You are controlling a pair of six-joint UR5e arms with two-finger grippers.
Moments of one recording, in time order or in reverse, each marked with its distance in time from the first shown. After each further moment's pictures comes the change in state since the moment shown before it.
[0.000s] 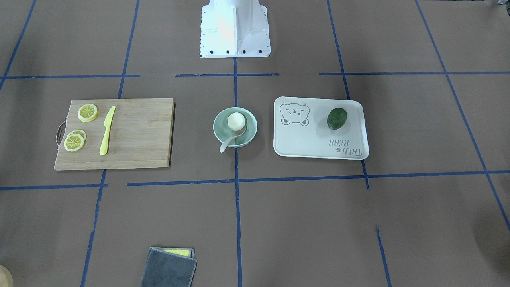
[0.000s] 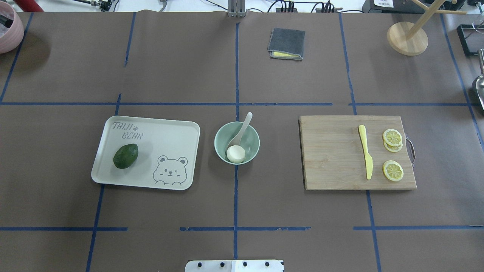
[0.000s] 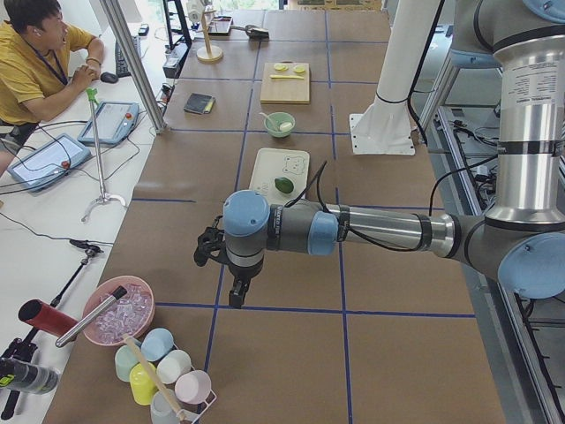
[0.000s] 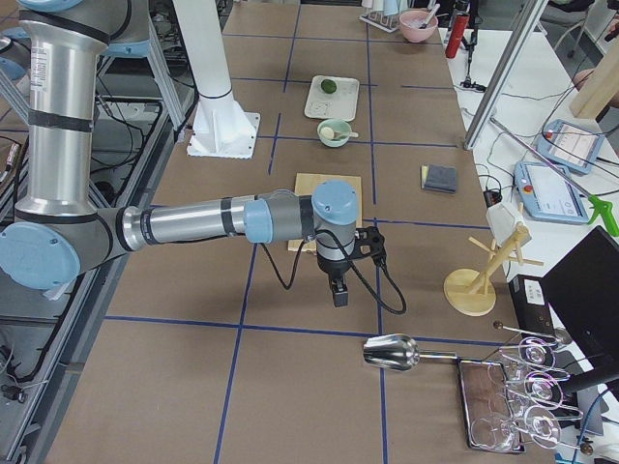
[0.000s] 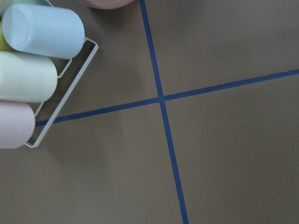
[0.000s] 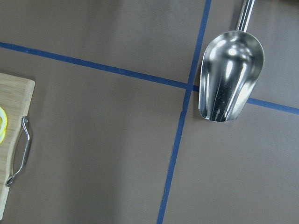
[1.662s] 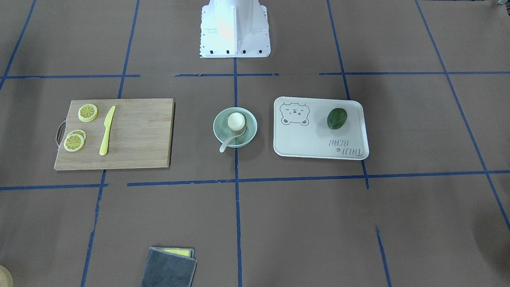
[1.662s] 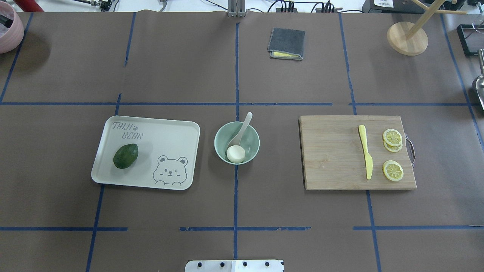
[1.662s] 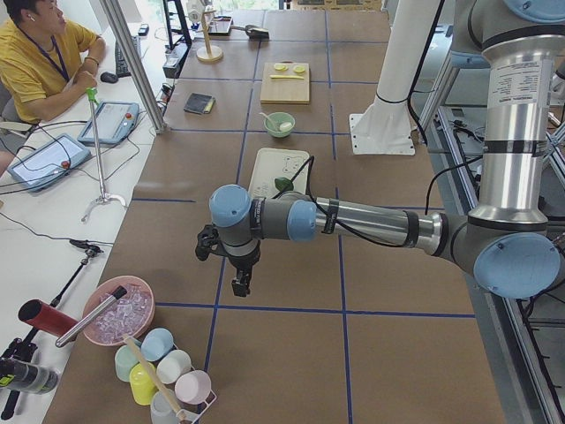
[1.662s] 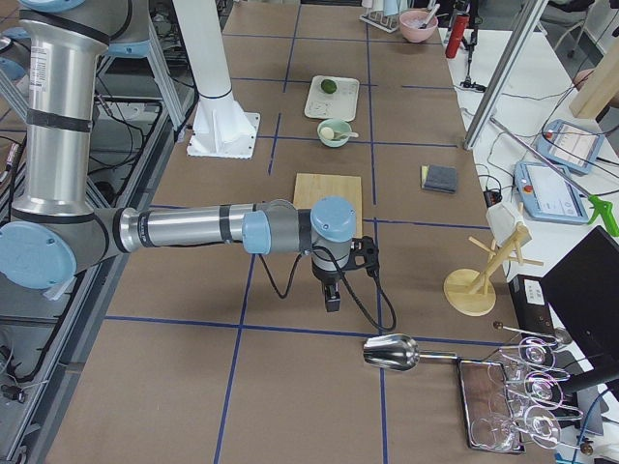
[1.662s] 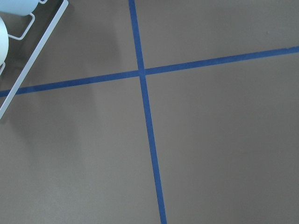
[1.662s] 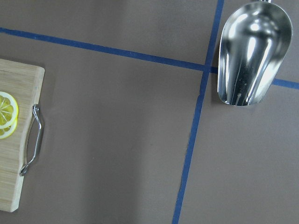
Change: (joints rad) left arm 0.016 -0.050 -0.009 0.102 -0.005 -0.020; right arm -0.009 -0.024 -0.029 0.012 0.074 0.000
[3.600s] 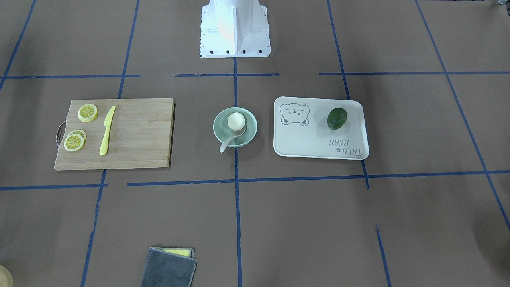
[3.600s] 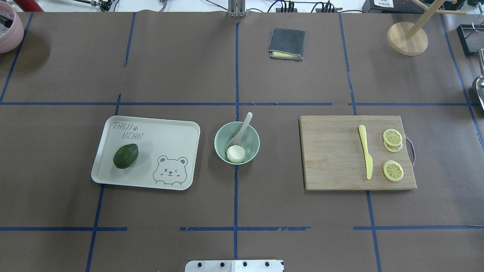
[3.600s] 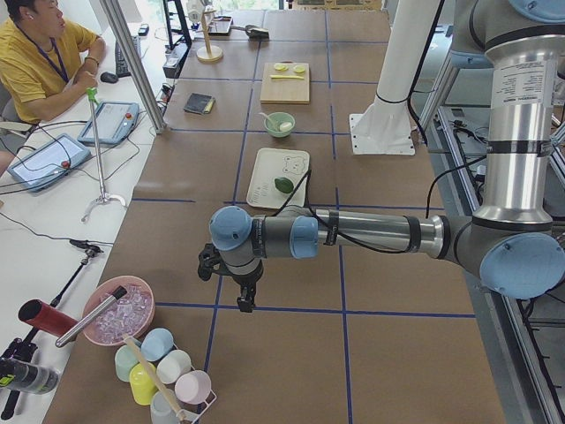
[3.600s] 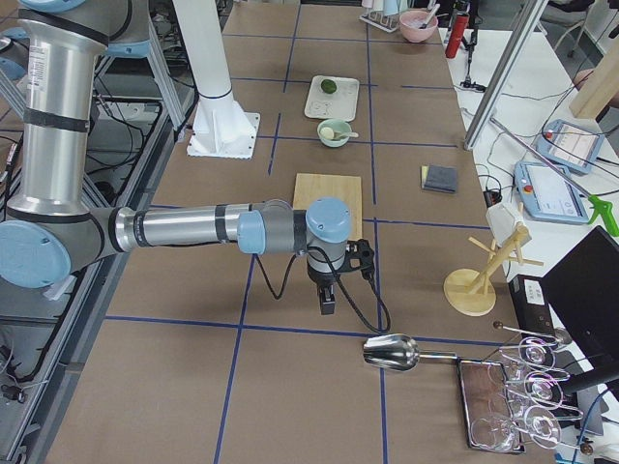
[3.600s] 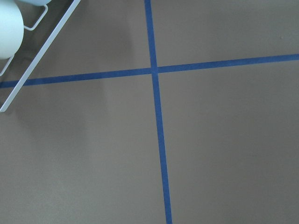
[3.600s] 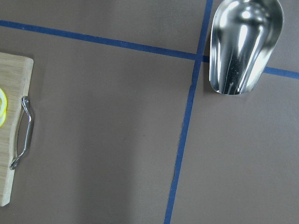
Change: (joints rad) left arm -0.023 0.017 0.072 -0.011 -0.034 0.003; right arm 0.000 -0.019 0.007 -0.012 -0.019 0.000
